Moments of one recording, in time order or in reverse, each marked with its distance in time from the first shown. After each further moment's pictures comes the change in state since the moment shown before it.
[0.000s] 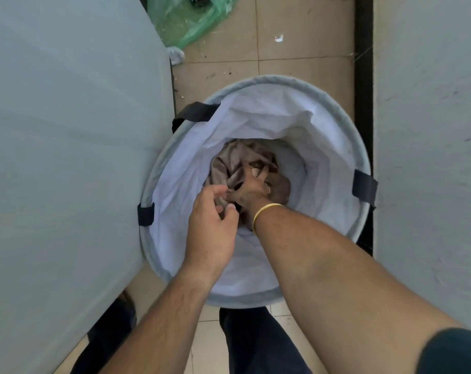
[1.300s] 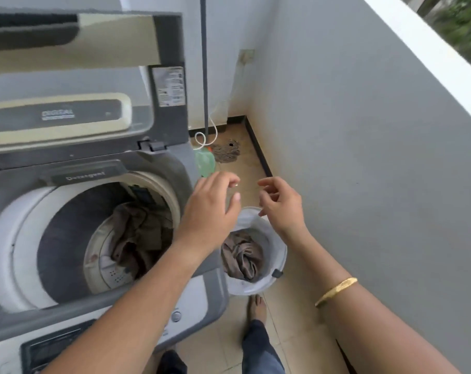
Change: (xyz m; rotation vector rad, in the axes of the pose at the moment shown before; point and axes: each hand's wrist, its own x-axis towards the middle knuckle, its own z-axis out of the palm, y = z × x) left_hand -0.282 0.321 -0.386 0.361 0.022 1.130; right_hand -0.656 -0.189 -0.239 0.653 0.819 -0.543
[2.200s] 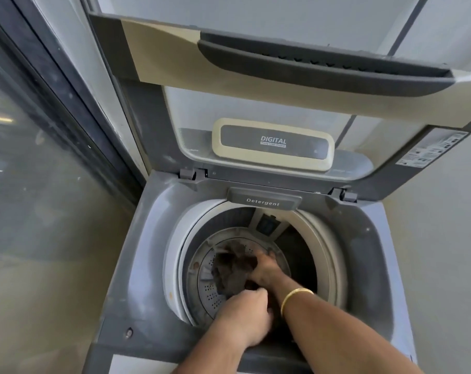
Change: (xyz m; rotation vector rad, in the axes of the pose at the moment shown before) left_hand -0.115 -0.211 -0.111 0.062 -0.667 -0.700; right_hand -0.011 0.019 0.421 -0.643 -0.852 0.189
